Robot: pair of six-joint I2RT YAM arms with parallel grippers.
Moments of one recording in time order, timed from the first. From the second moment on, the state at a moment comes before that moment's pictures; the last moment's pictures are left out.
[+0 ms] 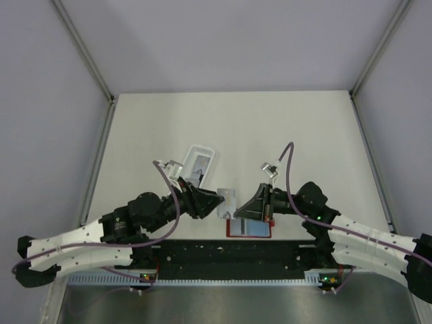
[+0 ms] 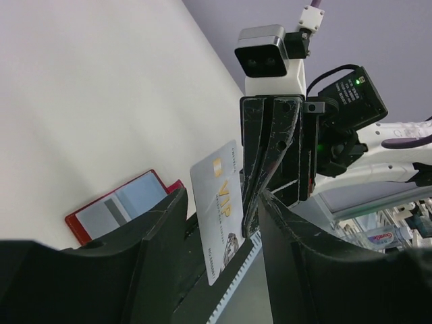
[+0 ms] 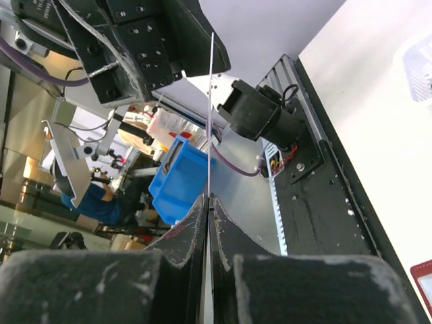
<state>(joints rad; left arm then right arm) -1.25 0.57 0.64 -0.15 -0.32 -0.76 0.88 0.81 0.29 0.63 -0.61 1.04</state>
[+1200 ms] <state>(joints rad) -1.25 0.66 0.62 -0.02 -0.13 -0.81 0.88 0.78 0.32 0.67 -0.60 1.05</state>
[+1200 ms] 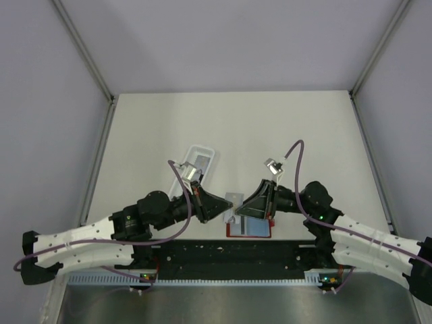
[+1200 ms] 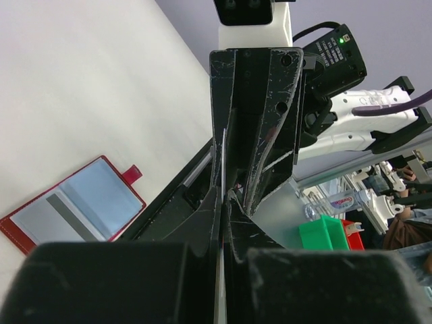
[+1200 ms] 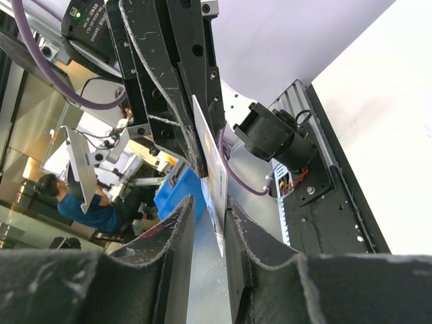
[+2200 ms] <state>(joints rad) -1.15 0.65 0.64 -0.20 -0.32 -0.70 0.88 0.77 0.76 -0.55 0.02 0.70</state>
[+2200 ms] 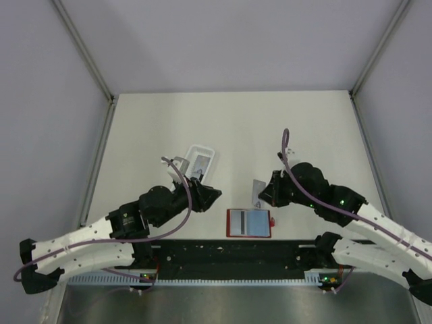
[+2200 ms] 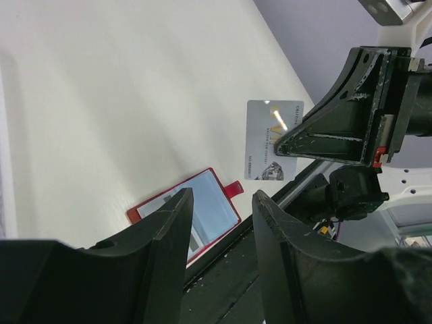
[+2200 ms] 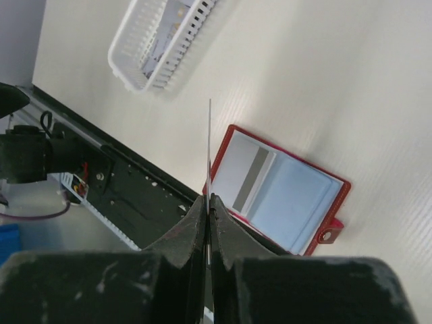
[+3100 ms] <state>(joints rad) -1.12 0.58 0.59 0.15 0.10 -0.64 0.84 0.75 0.74 -0.02 -0.71 0.75</state>
